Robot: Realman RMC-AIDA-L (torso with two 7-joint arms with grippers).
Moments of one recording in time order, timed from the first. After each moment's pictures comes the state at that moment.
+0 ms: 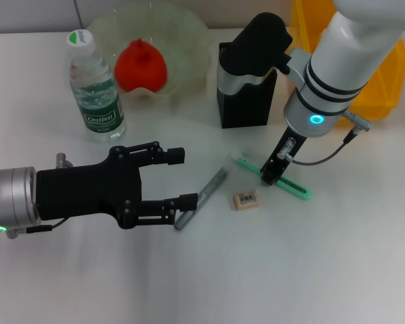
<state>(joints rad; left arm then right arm) -0.49 -2.04 0.86 0.46 1.79 1.71 -1.07 1.07 2.09 -1.65 -0.66 -2.55 -1.27 2.66</state>
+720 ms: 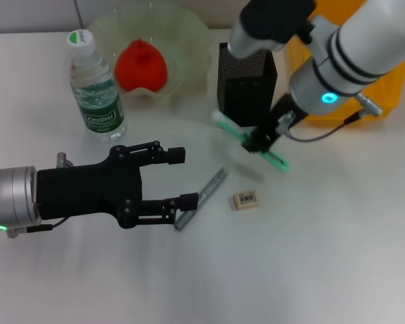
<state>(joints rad) -0.49 -2.04 0.86 0.46 1.79 1.71 -1.07 0.83 2.08 -1.58 -1.11 -2.54 -1.31 2.63</state>
